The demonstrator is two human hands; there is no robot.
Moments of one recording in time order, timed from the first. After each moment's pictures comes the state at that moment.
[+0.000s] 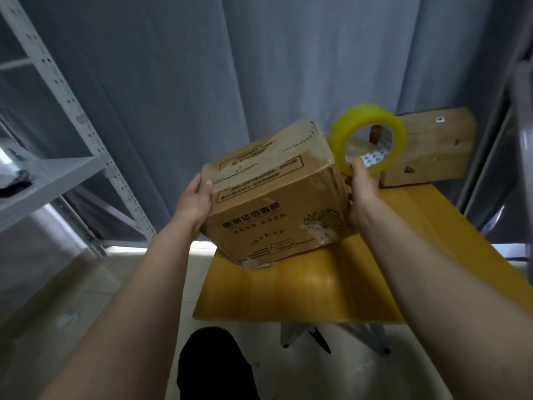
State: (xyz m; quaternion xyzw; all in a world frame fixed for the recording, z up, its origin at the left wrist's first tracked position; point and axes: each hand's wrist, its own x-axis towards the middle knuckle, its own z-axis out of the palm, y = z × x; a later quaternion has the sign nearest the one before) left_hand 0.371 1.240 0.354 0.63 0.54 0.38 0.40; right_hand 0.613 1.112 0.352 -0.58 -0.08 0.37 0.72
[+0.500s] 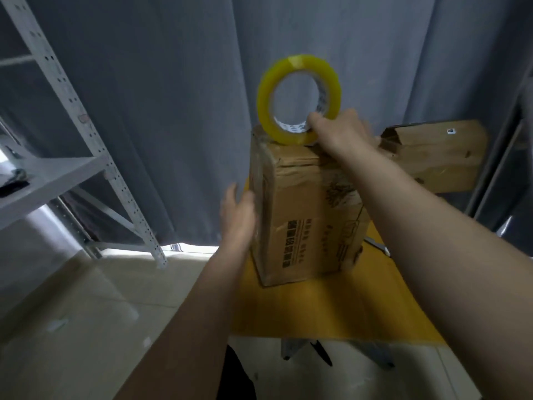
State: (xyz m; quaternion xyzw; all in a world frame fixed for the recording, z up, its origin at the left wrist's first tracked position) left_hand 0.422 1.214 0.337 0.61 0.49 0.45 0.43; right_hand 0.585 1.155 0.455 -0.83 -0.36 0.06 0.43
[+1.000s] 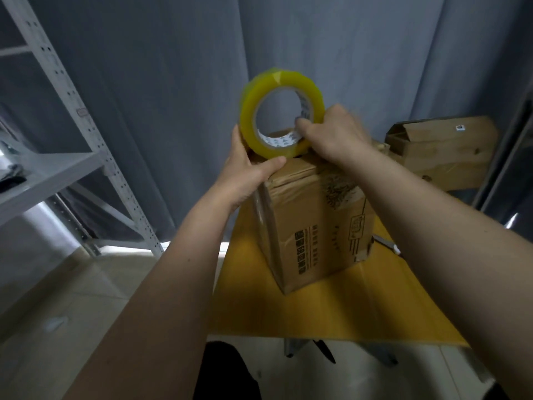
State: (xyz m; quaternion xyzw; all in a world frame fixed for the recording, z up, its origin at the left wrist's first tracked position) left_hand 0.407 1.228 0.409 0.76 0.31 0.39 0.42; right_hand 0.567 1.172 0.450 -0.81 -0.45 -0.01 0.37
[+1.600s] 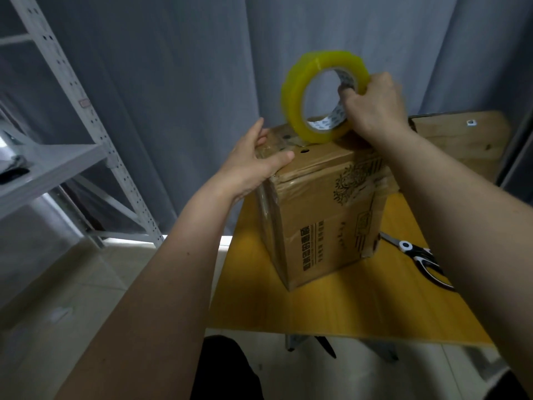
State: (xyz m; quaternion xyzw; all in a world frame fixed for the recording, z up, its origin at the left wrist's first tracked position) left_hand 0.407 1.226 0.416 0.79 0.34 0.32 0.39; right_hand 0.603 1.168 0.459 -0.78 -0.41 -0.07 0.47
